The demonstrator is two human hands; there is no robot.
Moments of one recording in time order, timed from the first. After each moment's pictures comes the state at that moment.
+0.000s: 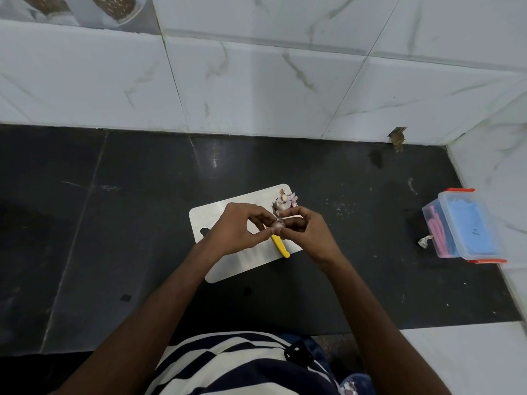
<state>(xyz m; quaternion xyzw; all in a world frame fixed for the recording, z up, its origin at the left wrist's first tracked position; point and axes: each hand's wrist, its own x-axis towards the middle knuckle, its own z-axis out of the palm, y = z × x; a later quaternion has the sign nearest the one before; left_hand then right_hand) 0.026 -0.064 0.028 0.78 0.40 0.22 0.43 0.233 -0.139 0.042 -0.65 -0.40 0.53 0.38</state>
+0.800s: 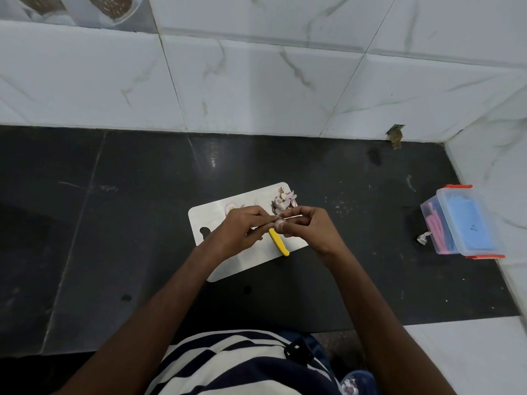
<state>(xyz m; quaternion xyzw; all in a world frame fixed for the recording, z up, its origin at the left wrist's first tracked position) 0.023 -0.065 0.008 0.86 0.27 0.24 0.35 0.239 -0.137 0.056 -0.65 -0.38 0.54 0.37</state>
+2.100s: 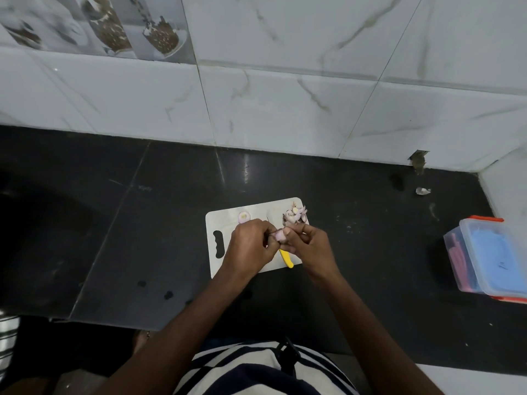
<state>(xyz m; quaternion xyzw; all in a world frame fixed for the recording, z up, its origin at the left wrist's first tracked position) 0.062 -0.131 0.050 0.74 0.58 0.26 0.24 0.230 -0.156 0.039 -0.57 -0.32 0.58 0.48</state>
